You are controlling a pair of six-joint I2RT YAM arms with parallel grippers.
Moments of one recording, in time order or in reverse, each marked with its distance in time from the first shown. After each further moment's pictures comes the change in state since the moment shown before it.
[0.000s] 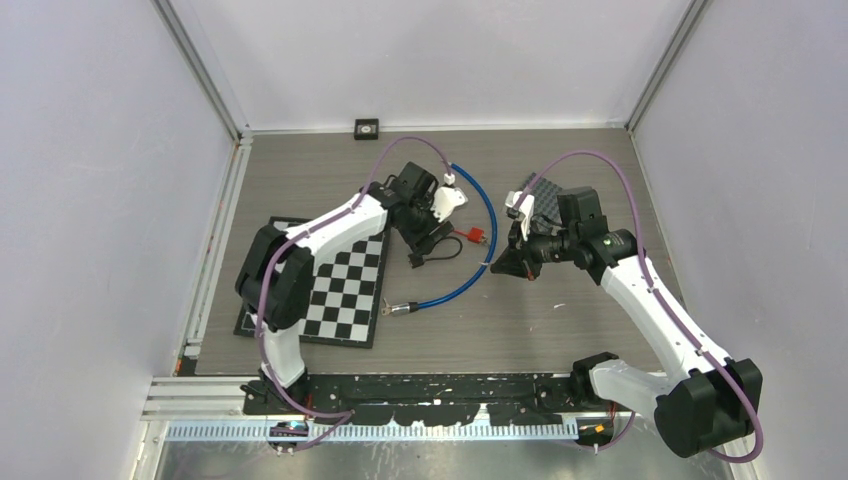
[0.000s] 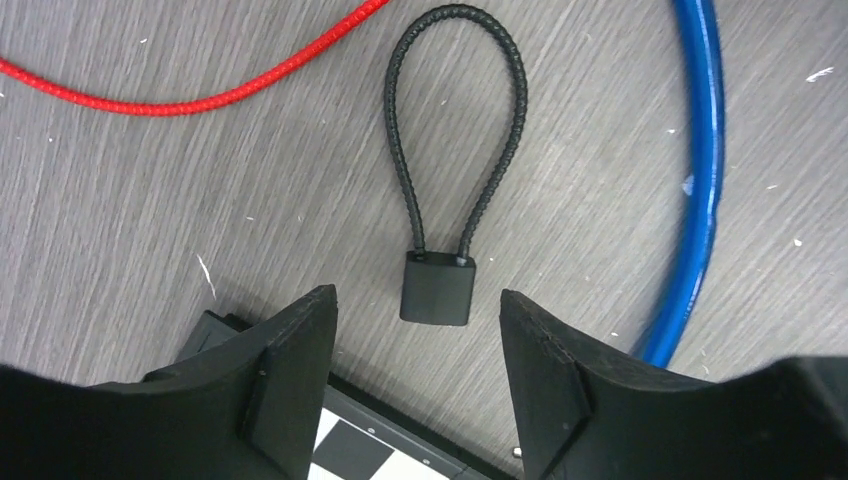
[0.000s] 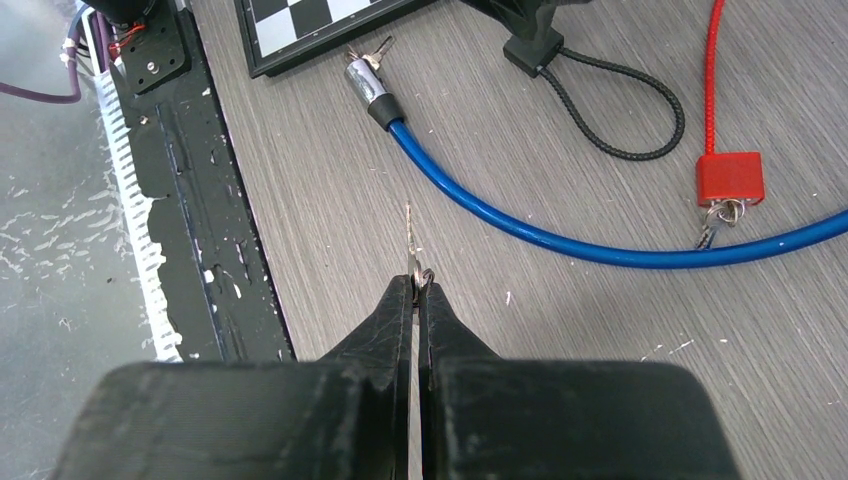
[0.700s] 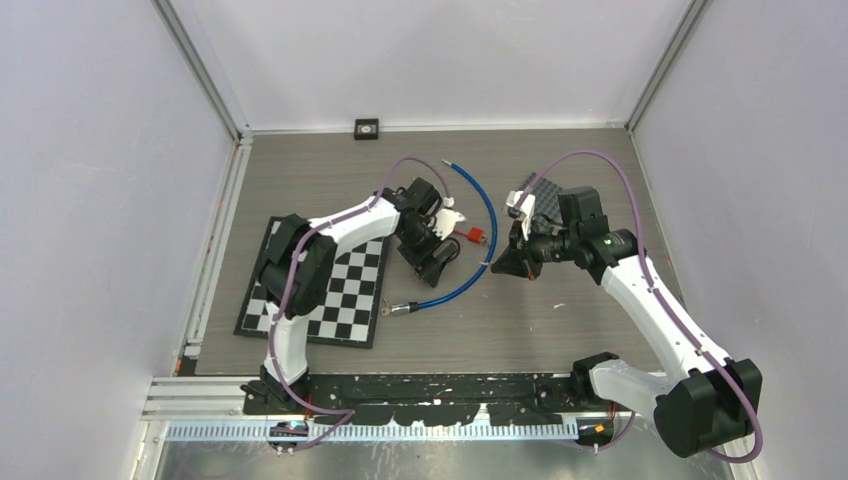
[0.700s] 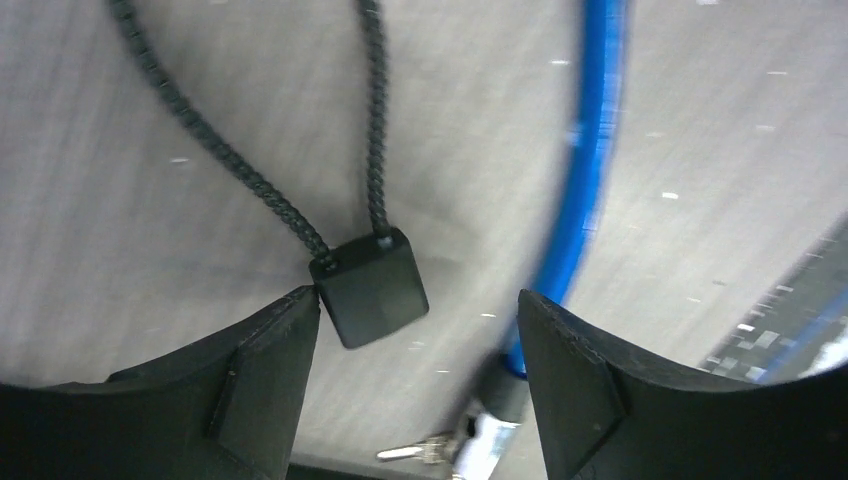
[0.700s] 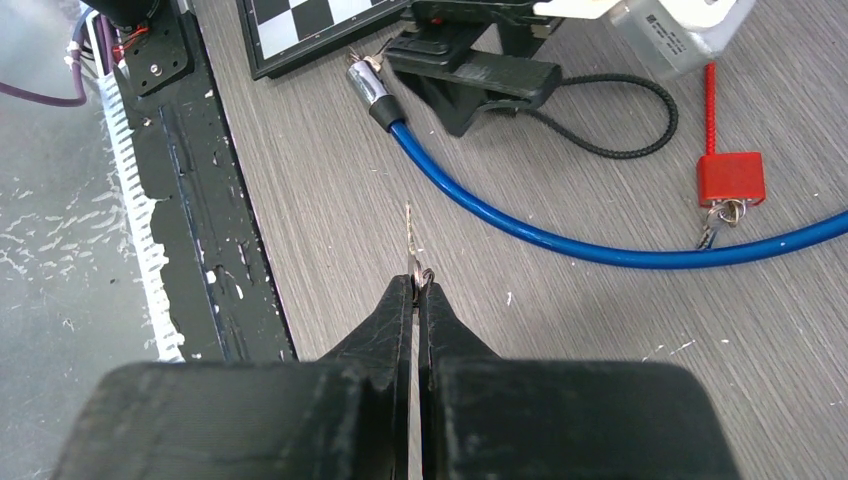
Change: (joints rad) left arm -0.004 0.159 0.034 -0.152 0.162 -0.112; right arm -0.008 0.000 0.000 0.000 -0.011 0.000
